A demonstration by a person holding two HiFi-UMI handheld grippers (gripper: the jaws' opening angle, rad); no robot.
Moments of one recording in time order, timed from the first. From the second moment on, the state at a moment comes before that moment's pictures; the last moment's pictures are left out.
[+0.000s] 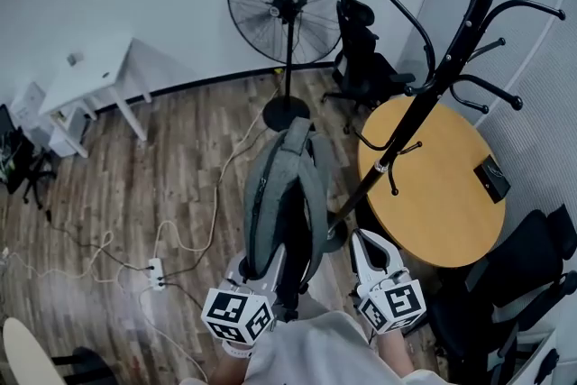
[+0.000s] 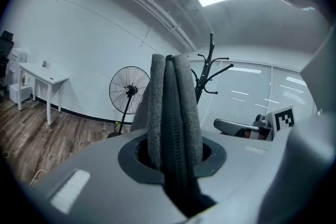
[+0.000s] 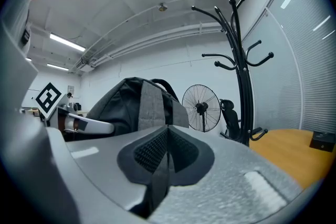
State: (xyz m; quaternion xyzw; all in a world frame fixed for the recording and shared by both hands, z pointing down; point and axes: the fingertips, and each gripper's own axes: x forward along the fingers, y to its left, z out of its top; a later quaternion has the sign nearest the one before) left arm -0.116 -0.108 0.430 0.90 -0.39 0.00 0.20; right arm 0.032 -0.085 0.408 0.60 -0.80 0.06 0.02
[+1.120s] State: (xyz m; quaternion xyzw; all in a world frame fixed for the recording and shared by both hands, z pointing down) left arm -0.055 -0.288 0.360 0.91 -0.40 -0.03 0.11; right arm 0.081 -0.253 0.362 0.58 -0.81 0.02 -0.03
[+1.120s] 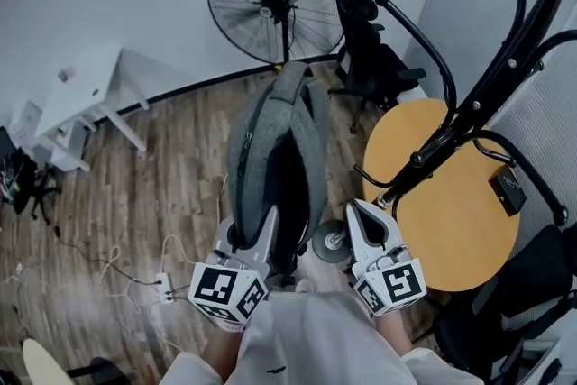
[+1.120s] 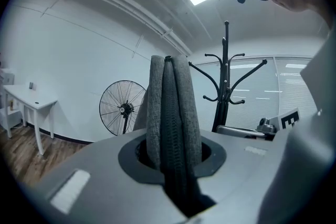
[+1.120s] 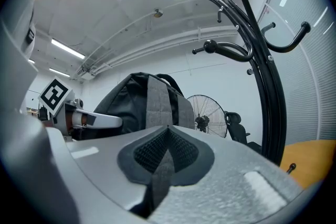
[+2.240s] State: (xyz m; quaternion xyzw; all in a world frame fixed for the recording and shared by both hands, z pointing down) left arm -0.019 -0.336 0.314 0.93 -0.37 -0.06 0.07; right arm 0.099 -0.269 0.354 0.63 -0.78 0.02 -0.06
